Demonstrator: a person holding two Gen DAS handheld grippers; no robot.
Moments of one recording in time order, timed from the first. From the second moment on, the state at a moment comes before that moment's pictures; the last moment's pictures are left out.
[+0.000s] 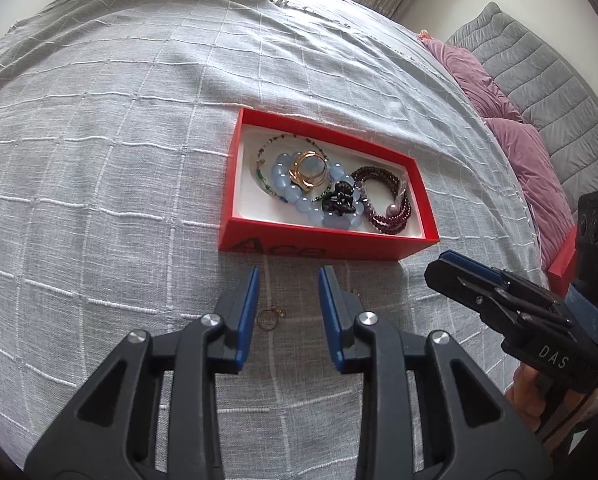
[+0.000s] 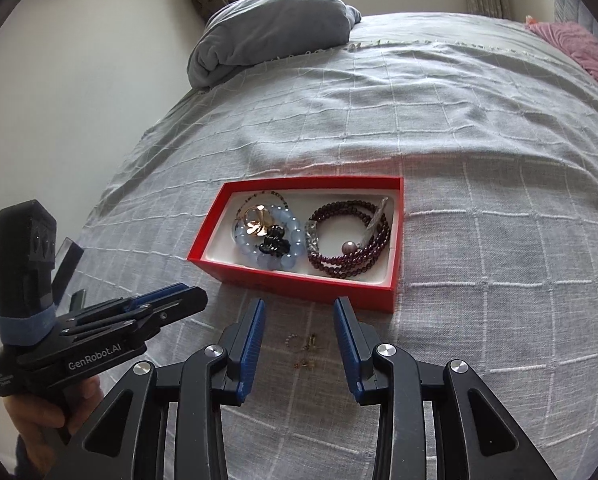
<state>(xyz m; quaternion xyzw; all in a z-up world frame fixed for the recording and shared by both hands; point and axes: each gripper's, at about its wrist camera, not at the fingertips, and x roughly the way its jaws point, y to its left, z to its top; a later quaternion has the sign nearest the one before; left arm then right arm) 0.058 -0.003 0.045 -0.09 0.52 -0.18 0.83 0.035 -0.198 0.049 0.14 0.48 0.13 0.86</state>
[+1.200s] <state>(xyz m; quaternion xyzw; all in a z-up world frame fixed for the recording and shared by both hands) 0.060 -0.023 0.015 -0.03 0.57 -0.16 0.80 0.037 -0.181 0.023 0.13 0.53 0.16 0.82</state>
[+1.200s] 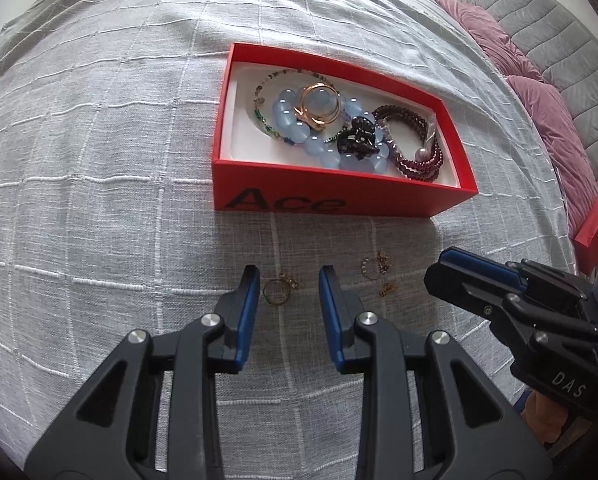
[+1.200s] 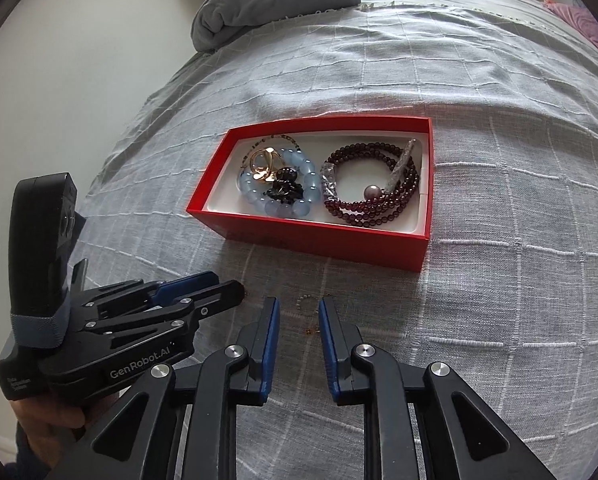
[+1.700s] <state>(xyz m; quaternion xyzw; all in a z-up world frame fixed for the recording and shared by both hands) 0.070 -0.004 0.013 -0.06 0.58 -0.14 0.80 0.049 -0.139 0.003 0.02 0.52 0.18 0.83</state>
